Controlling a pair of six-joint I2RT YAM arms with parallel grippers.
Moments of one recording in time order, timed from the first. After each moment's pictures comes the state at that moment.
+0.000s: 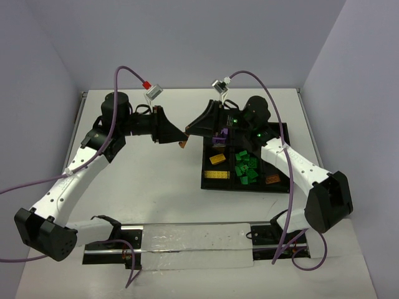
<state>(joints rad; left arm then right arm) -0.46 1.21 1.22 -0.24 0.93 -0.56 0.51 1.39 1.08 0.57 -1.01 0.94</state>
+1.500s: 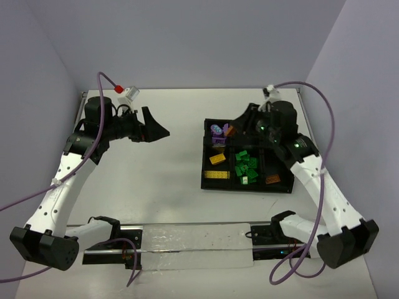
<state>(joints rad) -0.29 1.13 1.23 -0.56 0.64 -0.41 0.36 1.10 1.12 -0.37 -0.21 0.49</state>
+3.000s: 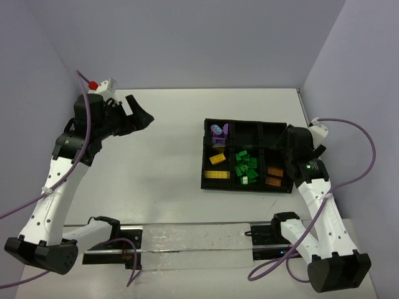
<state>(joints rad) -0.29 1.09 1.35 -0.69 0.15 -0.52 0.07 0.84 0.85 -0.65 0.54 0.56</state>
